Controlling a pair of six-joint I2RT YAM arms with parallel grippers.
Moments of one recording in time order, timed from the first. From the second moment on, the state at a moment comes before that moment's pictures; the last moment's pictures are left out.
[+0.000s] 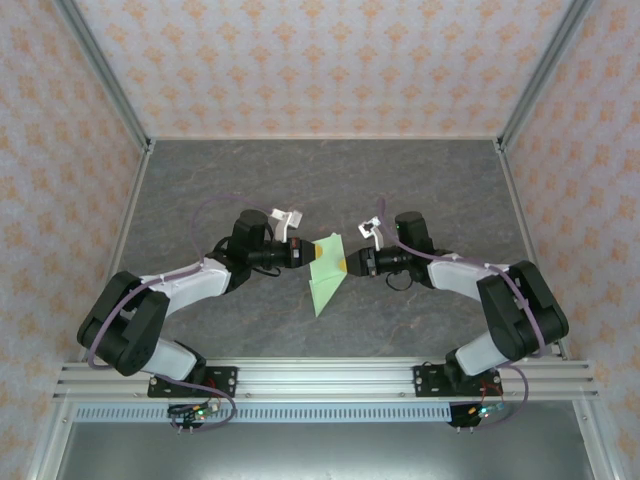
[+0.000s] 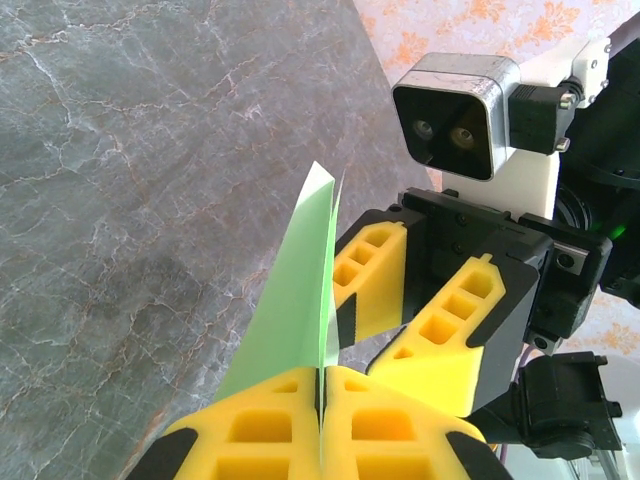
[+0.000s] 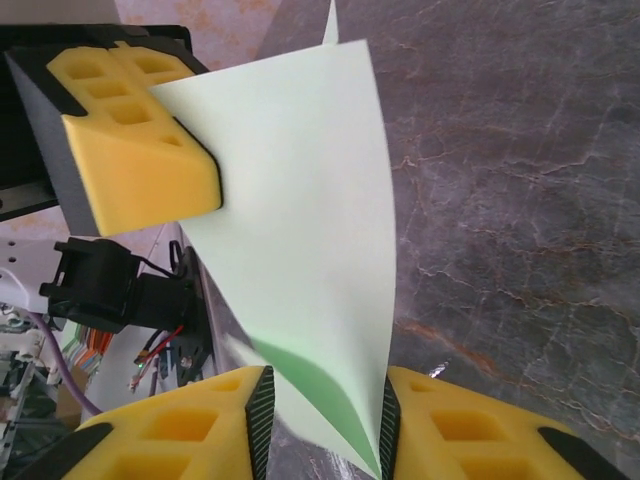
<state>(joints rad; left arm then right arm) -0.46 1.44 0.64 0.30 0.68 -0.65 0.40 1.50 0.61 0.20 -0.99 0.38</state>
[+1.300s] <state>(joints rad) -0.84 1.10 0.69 -0.28 0.09 -0.43 0.42 1.59 0.70 -0.16 -0.66 0.67</state>
